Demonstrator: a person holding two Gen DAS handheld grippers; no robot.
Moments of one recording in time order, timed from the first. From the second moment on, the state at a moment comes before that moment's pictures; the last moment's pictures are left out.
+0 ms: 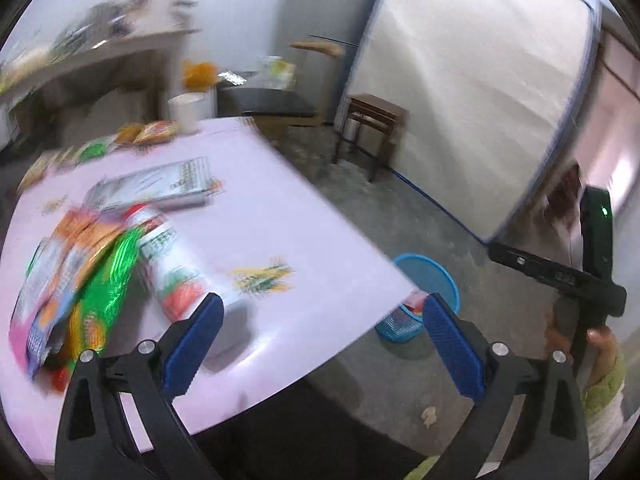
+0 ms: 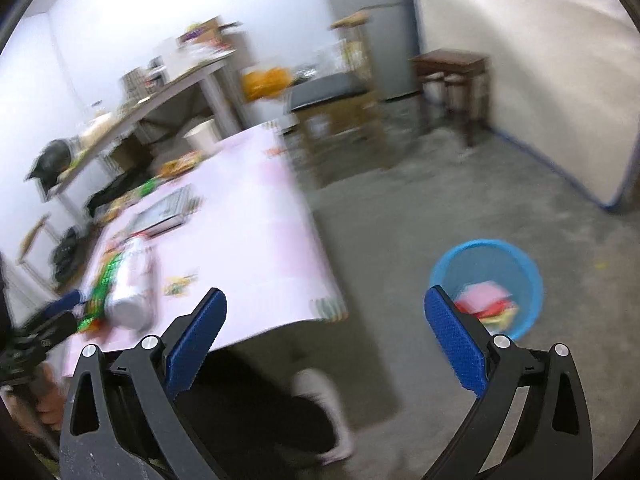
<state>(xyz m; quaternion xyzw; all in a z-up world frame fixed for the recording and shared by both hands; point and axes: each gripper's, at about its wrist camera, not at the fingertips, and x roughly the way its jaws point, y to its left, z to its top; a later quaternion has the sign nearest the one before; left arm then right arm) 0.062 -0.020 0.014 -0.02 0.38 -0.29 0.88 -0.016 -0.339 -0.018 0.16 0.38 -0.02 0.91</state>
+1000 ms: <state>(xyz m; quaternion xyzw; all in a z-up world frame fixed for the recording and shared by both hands) 0.074 0.081 -0.039 -0.13 0.38 -0.35 0.85 0.168 -0.109 -0.062 0.11 0.60 0.27 0.75</state>
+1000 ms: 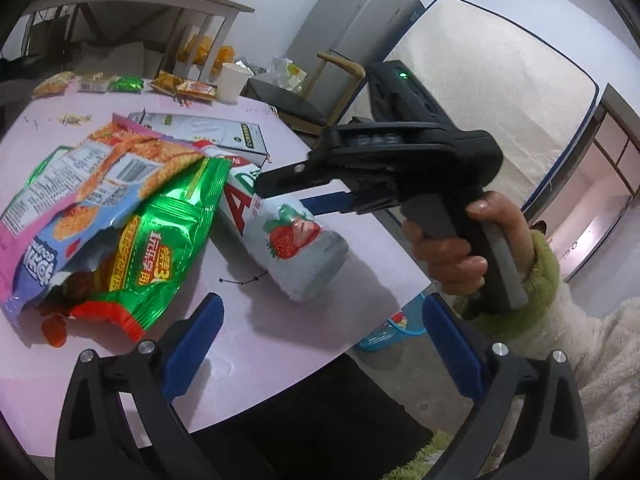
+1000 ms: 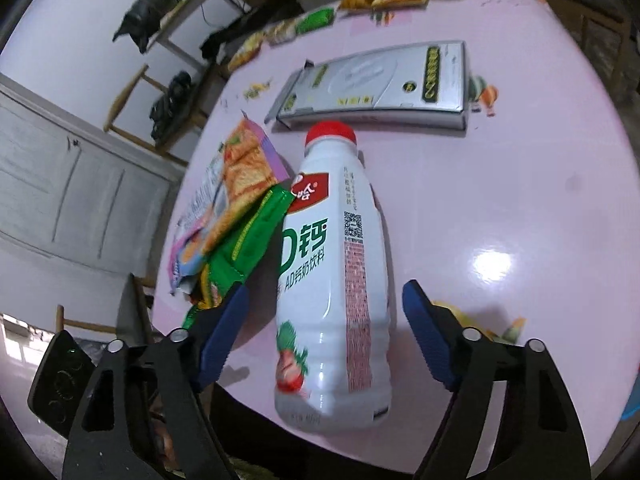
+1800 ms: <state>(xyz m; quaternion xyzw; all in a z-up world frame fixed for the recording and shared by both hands) 0.071 0.069 -0.039 -0.11 0.38 -0.34 0.85 0.111 -0.189 -0.061 0.16 0.56 0.16 0.79</state>
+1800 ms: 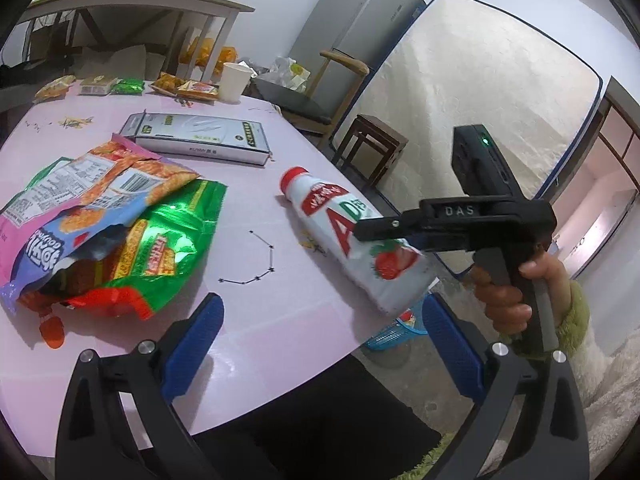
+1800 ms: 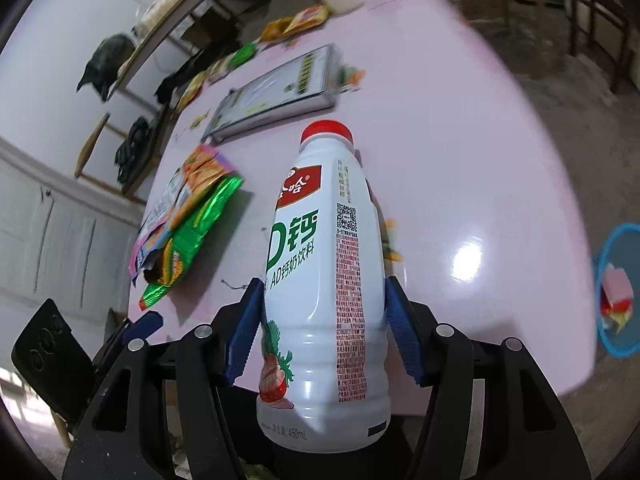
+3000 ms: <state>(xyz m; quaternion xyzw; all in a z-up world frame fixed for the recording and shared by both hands) 0.267 -0.032 0.028 0.23 0.42 -0.28 0.83 0.104 -0.254 -0.073 0.20 0.53 0.19 0.80</state>
